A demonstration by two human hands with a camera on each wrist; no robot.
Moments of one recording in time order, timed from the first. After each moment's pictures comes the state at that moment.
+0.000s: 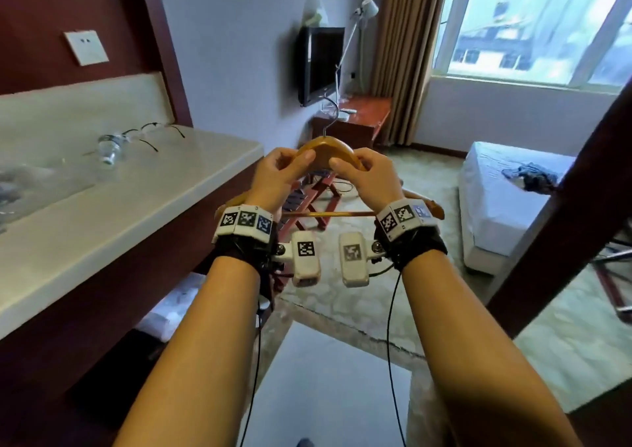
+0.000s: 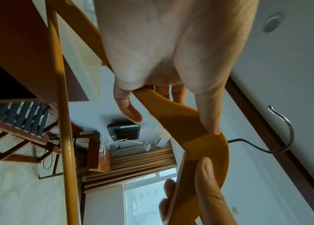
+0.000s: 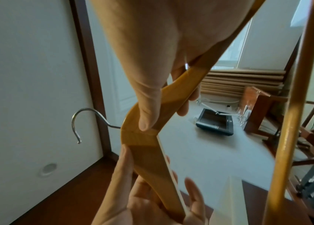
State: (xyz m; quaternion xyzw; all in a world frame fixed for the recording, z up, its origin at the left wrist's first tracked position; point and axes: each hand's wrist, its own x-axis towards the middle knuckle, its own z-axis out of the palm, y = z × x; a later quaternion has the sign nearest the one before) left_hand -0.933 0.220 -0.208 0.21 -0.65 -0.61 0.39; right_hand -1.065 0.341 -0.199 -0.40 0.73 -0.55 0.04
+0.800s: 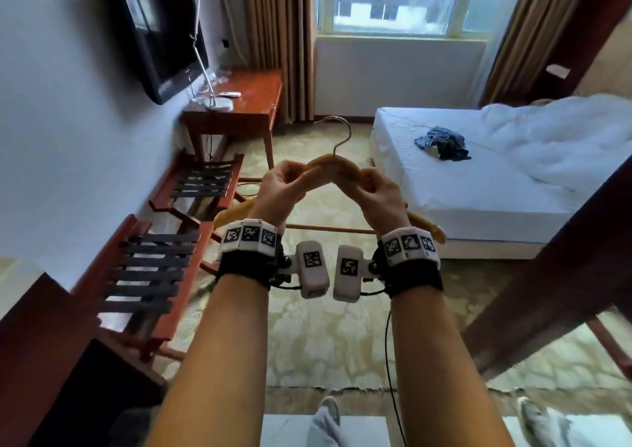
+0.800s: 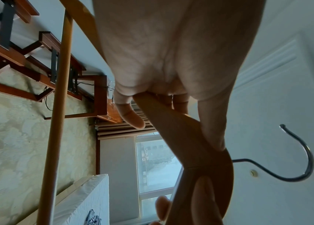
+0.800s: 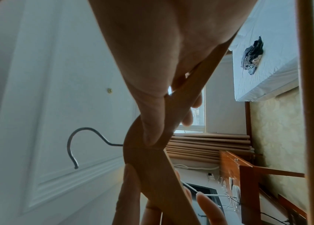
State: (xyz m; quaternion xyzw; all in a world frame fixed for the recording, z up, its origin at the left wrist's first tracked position) left_hand -1.453 0.049 -0.282 0.09 -0.67 -0.71 0.20; right_hand -1.521 0.214 -0.287 -0.19 0.79 -0.58 -0.01
